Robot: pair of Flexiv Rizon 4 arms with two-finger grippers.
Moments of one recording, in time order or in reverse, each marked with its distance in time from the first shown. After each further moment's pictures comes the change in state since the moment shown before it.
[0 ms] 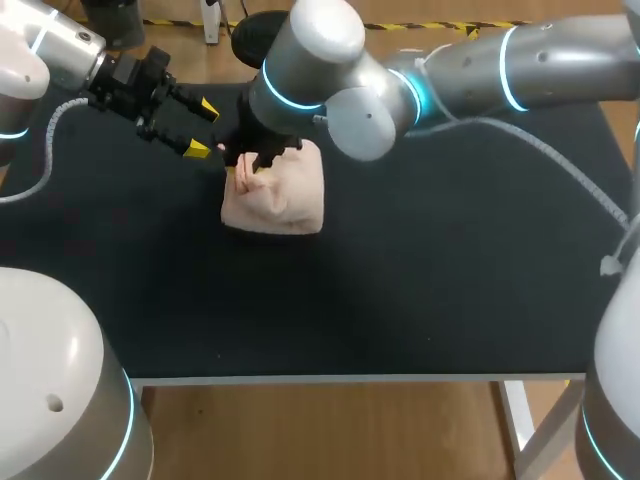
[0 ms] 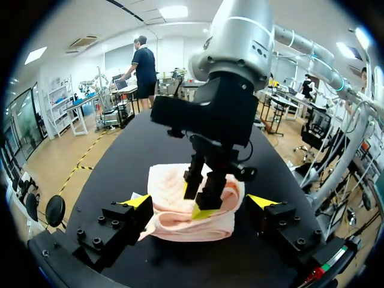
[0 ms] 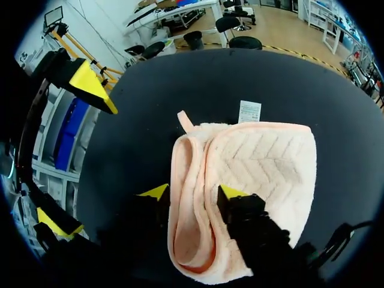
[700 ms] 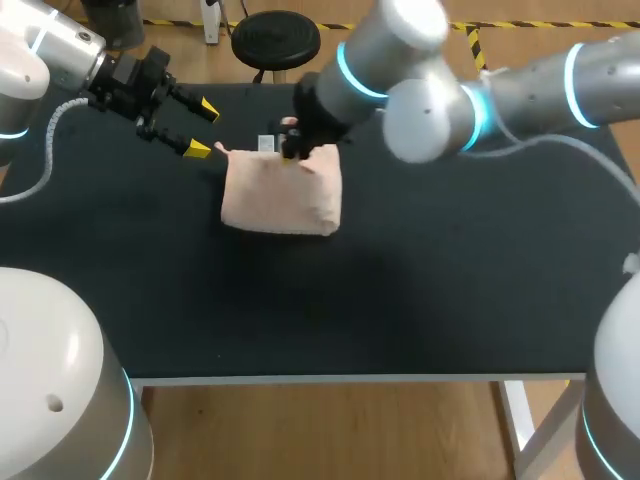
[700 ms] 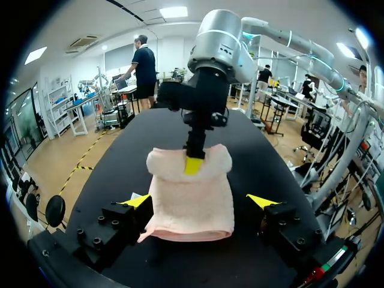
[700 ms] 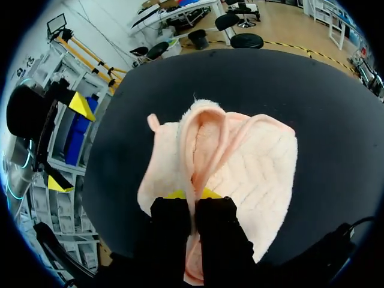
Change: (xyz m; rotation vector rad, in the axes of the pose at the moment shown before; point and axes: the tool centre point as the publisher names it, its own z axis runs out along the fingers) left arm 0.000 0.000 0.000 0.000 0.000 0.000; right arm -0.057 -0.003 -0.028 0.037 0.091 -0.011
